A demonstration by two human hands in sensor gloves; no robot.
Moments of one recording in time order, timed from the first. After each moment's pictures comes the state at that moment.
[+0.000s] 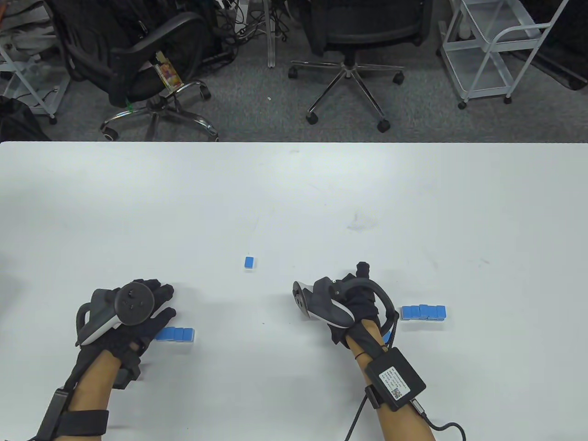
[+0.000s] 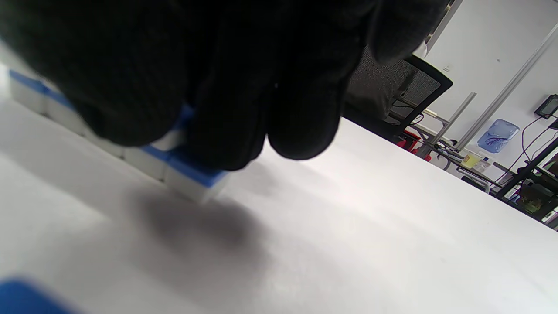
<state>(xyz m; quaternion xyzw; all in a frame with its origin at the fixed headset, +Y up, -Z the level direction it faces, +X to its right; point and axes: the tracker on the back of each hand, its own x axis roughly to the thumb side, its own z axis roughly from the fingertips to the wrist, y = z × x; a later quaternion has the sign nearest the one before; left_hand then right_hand) -0.340 -0.730 -0.228 -0.15 -0.06 0.06 0.99 0.040 -0.720 -0.245 -0.09 -0.05 -0.98 0.19</state>
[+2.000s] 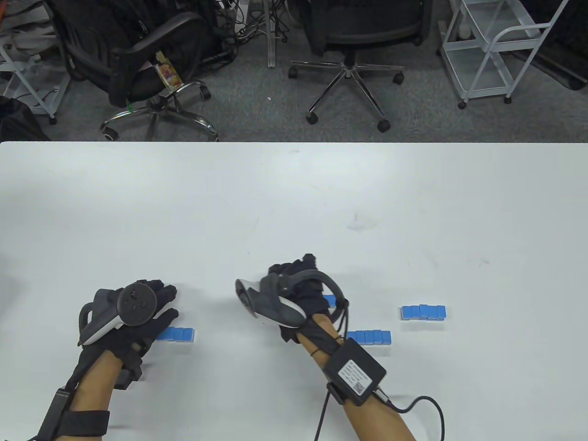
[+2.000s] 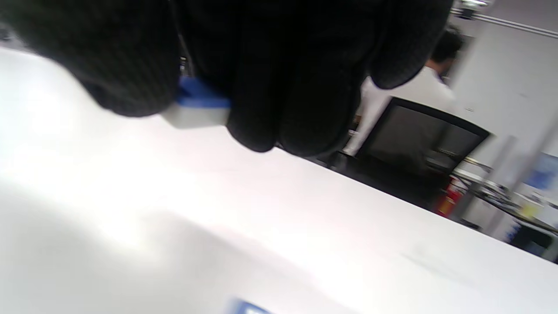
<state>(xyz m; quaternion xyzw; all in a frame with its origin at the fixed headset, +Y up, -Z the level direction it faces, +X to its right) -0.335 -0.730 -0.227 -0.15 -0.07 0.06 0.98 -0.017 -0.648 -0.232 -0.11 0.03 -0.99 0.12</state>
